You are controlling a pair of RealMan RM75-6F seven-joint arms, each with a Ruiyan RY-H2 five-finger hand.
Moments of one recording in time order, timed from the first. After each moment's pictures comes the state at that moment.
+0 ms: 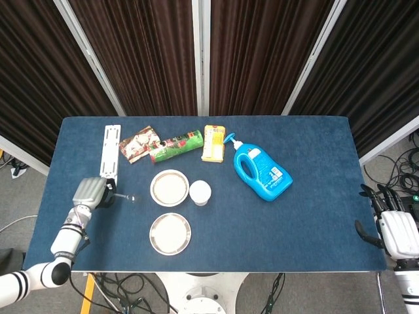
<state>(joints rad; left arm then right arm) -0.57 -1.40 -0.16 -1.47 0.94 0.91 0.29 0.11 -1.00 0.06 -1.68 -1.51 1.44 0.17</state>
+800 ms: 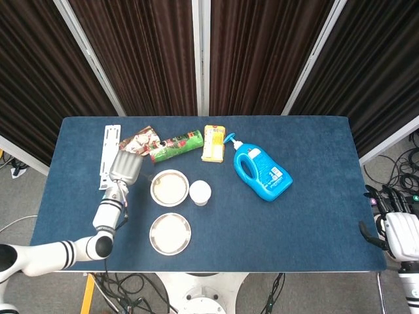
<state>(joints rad) -0.89 -1.57 -0.18 -1.39 0.64 1.04 0.96 0.09 -0.99 0.06 -1.68 -1.51 1.45 0.18</state>
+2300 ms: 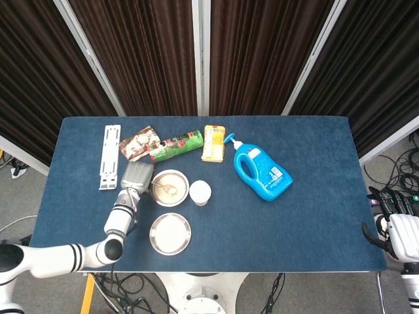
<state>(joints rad) -0.88 -1.59 -0.25 -1.47 0.51 0.97 0.84 0.08 -0.99 0.06 -1.65 -1.50 1.44 0.21</state>
